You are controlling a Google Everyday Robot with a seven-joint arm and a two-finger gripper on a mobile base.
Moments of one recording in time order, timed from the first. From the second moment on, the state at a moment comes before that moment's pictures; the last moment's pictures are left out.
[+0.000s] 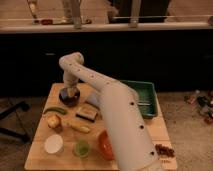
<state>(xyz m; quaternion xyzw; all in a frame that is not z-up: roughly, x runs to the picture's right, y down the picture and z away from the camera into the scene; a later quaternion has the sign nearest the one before) -0.227 0.015 0.921 -0.29 -0.21 -0.19 0.92</state>
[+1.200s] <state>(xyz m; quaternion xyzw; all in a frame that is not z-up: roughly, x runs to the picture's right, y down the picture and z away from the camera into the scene) -0.244 0.016 0.901 -0.32 -0.30 -0.09 0.89</state>
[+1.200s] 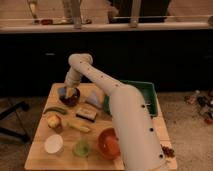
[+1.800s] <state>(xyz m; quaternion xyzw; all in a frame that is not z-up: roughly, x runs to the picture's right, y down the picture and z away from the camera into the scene) -0.261 0.029 0.900 -0.36 -0.28 -0.08 0.89</state>
